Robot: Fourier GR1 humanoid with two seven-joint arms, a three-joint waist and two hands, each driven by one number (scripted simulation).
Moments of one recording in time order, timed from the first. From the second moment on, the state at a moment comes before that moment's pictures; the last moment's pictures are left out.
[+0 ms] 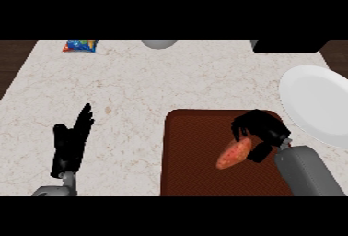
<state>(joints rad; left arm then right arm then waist) -0.03 0.14 -0.03 -1.47 -0.05 0.16 0.21 -0.34 -0.28 0.17 -1.14 0.93 0.30 -0.44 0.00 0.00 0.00</state>
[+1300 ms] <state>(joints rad) -0.03 0.13 -0.01 -1.47 -0.05 0.14 0.22 -0.35 -0.43 -0.35 -1.36 0.75 0.03 -0.17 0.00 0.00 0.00</state>
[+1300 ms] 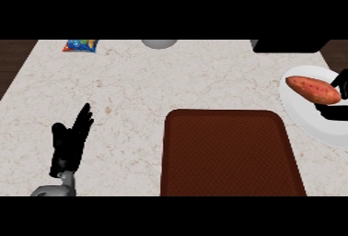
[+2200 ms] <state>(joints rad) -0.06 0.11 -0.02 -1.46 -0.08 0.13 0.22 -0.67 -0.66 -0.39 -0.49 0.84 -0.07 -0.39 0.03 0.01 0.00</state>
